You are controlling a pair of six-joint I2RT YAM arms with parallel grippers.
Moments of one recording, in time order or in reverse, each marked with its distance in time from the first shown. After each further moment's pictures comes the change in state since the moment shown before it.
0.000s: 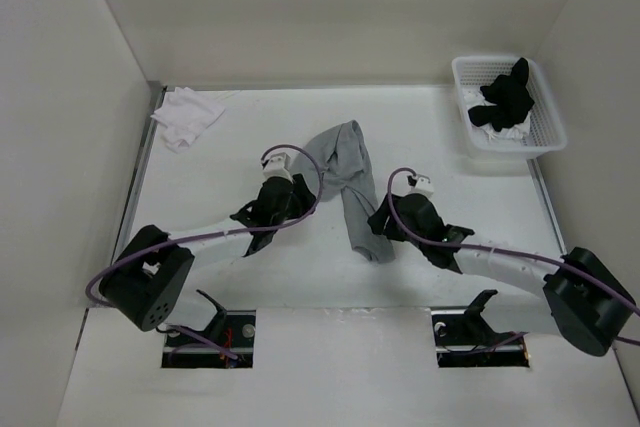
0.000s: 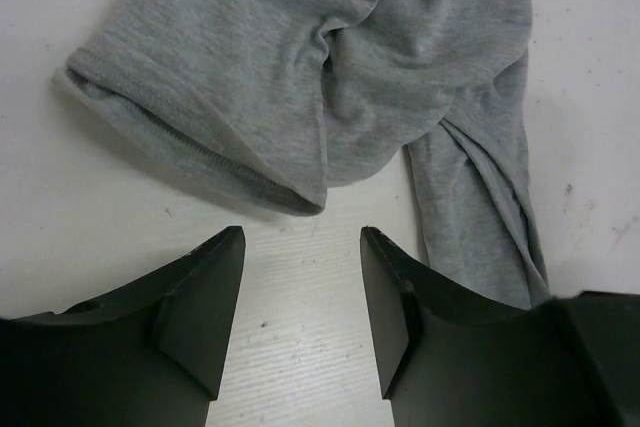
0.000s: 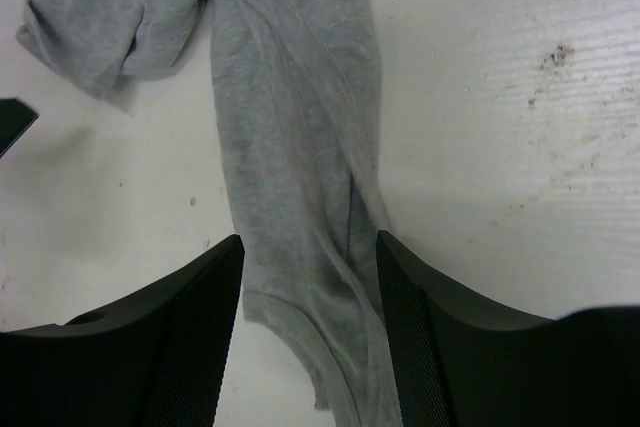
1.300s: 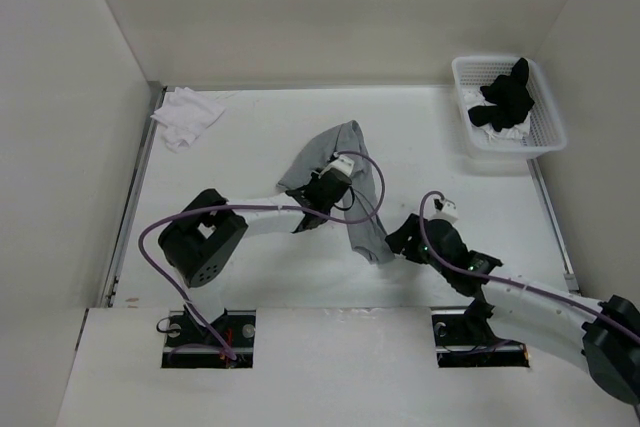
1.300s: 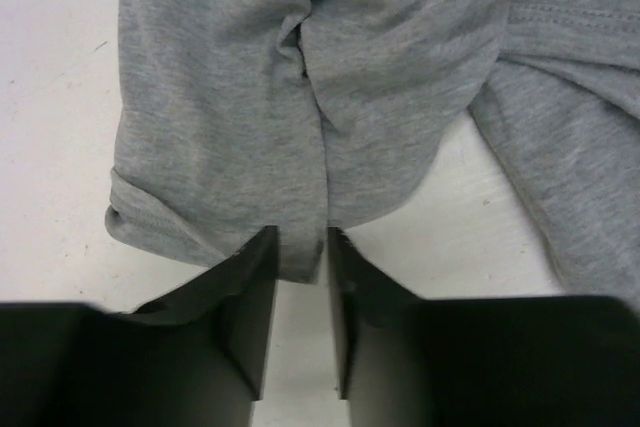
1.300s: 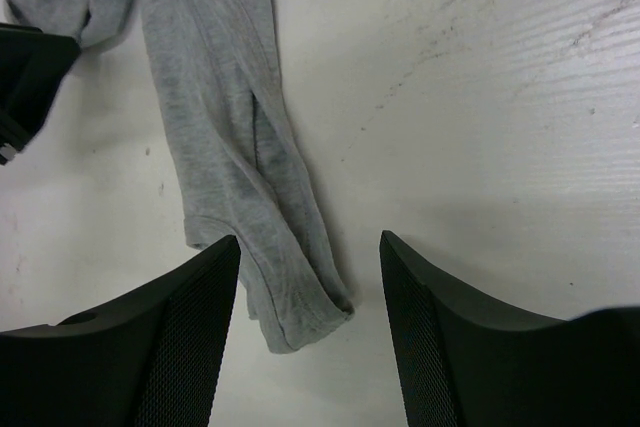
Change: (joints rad) left arm -0.213 0.380 0.430 -0.346 -0.353 0.574; right arm 0.014 -0.376 -0.234 -0.120 0.037 0.134
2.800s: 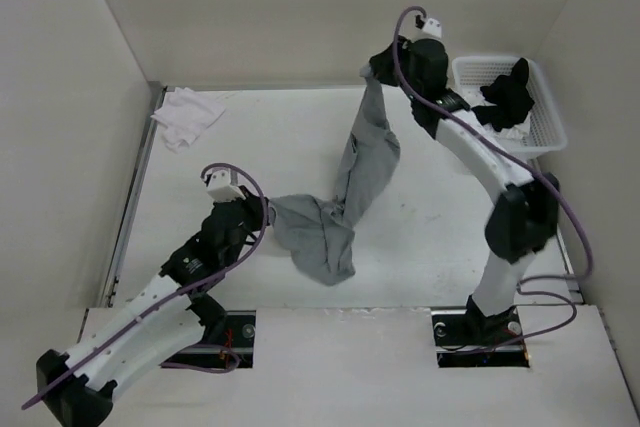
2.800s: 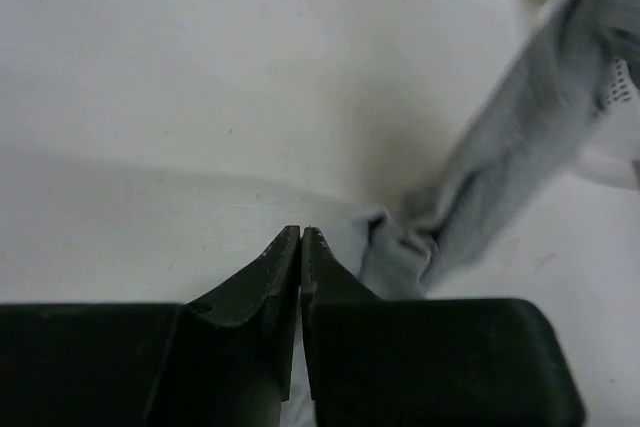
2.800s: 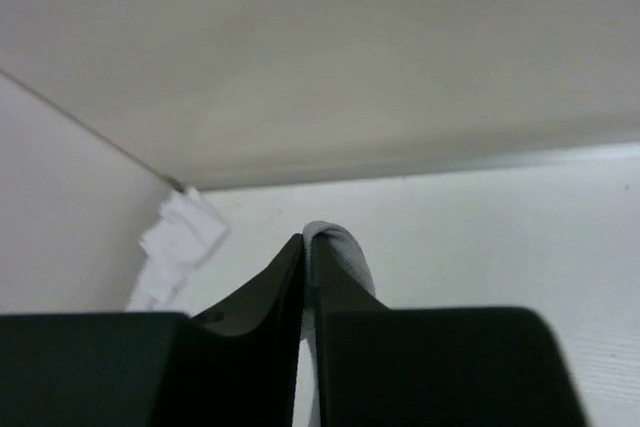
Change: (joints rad) left arm 0.143 -1.160 -0.435 -0.193 0.084 -0.539; right arm -0.342 0.840 1.376 0.039 -0.188 -0.438
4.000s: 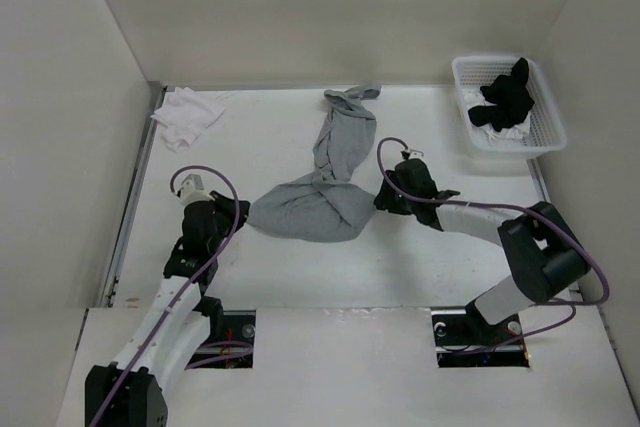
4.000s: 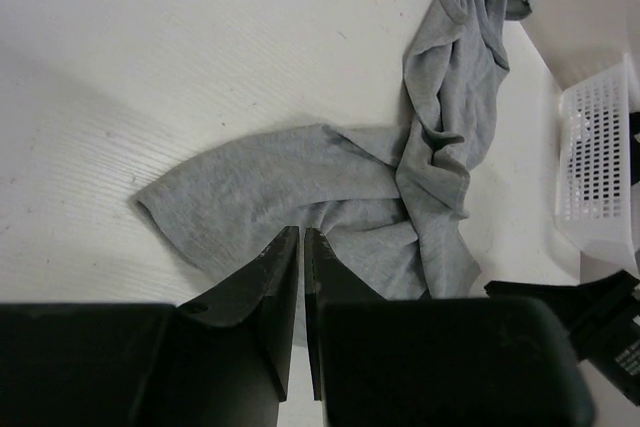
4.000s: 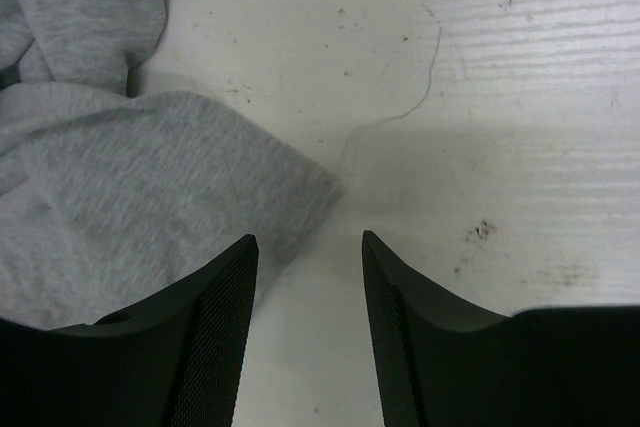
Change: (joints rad) left arm 0.547 0.085 -0.262 0.247 0.457 -0.214; right arm 0.116 -0.164 -0.898 0.010 0.003 0.121
